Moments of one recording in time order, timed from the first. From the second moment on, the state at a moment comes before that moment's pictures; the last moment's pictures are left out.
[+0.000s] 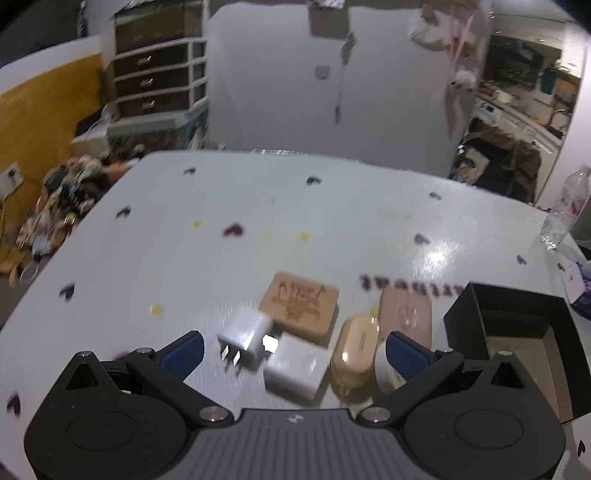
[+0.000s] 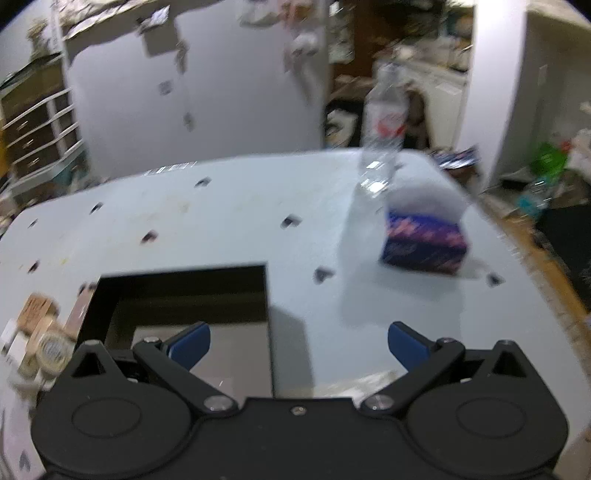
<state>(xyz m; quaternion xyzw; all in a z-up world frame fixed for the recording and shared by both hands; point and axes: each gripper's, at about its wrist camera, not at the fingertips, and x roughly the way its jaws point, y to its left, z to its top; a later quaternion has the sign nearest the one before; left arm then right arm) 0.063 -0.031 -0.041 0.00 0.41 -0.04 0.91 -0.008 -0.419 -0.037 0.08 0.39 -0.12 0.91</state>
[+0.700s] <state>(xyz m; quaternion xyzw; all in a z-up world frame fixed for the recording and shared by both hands) 0.030 -0.049 -0.117 -0.03 0.49 -0.04 0.87 -0.003 -0.439 -0.080 0.13 0.48 -0.04 0.87</state>
